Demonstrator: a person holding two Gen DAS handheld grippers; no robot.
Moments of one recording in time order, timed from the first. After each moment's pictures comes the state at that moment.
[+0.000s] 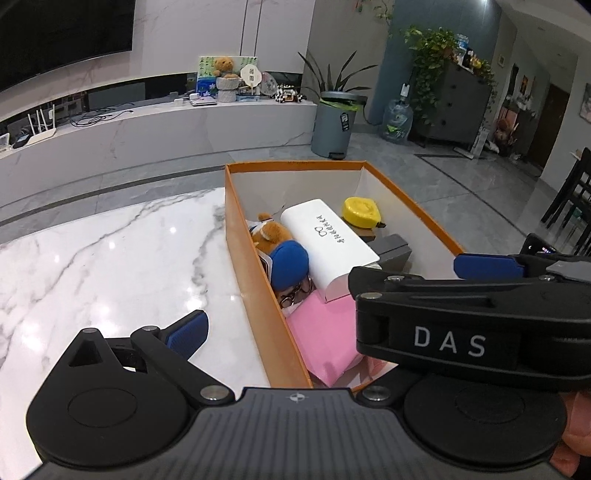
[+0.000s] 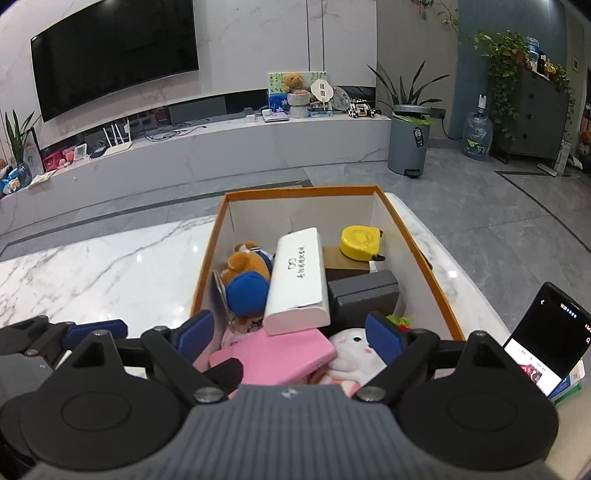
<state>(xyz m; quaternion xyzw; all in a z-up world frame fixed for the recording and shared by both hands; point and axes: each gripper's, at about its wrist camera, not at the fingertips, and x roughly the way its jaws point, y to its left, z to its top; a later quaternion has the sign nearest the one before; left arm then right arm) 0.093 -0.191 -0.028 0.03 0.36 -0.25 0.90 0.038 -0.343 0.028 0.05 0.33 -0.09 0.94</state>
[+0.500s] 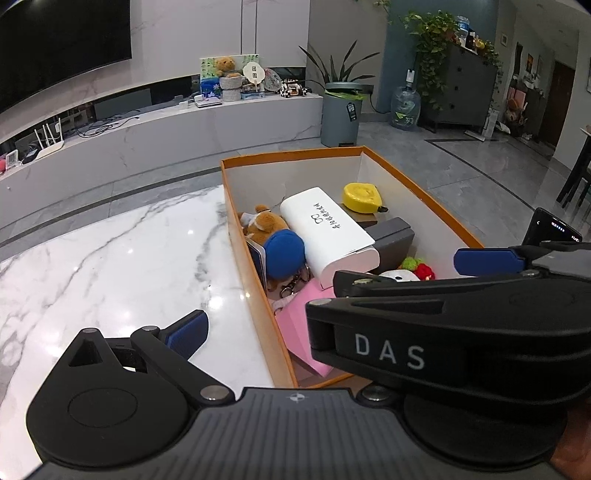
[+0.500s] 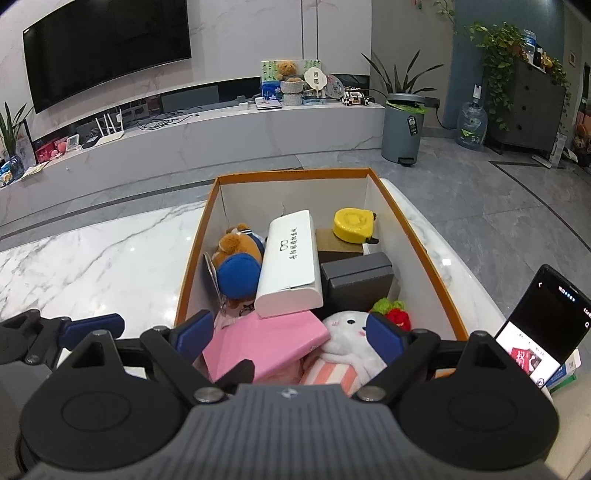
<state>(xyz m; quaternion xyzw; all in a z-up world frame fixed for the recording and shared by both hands) 0.079 -0.210 -0.030 0.07 0.36 -0.22 0.90 0.035 -0.342 0.020 0.05 0.35 -0.10 0.93</state>
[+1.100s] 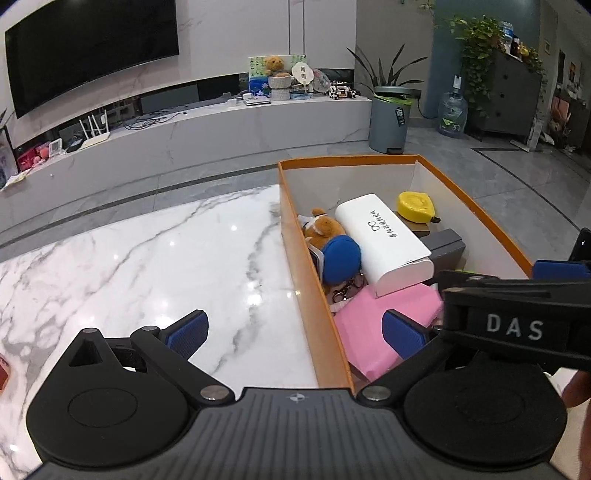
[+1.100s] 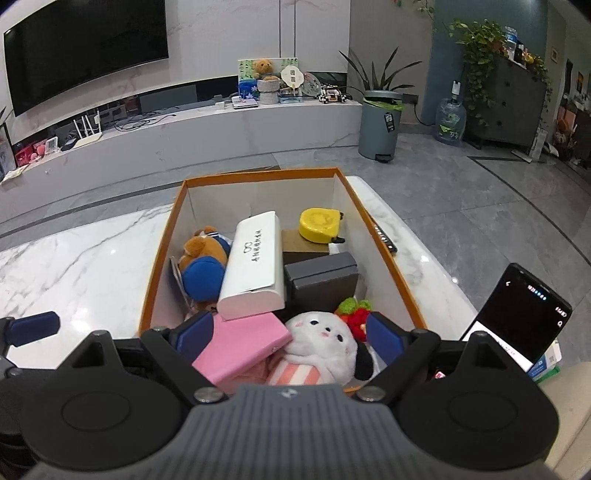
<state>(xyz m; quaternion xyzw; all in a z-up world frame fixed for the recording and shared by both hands) 0.085 -0.194 -0.025 0.07 0.36 -0.14 0.92 0.034 -0.361 0.023 0.05 0.35 -0.14 0.92</state>
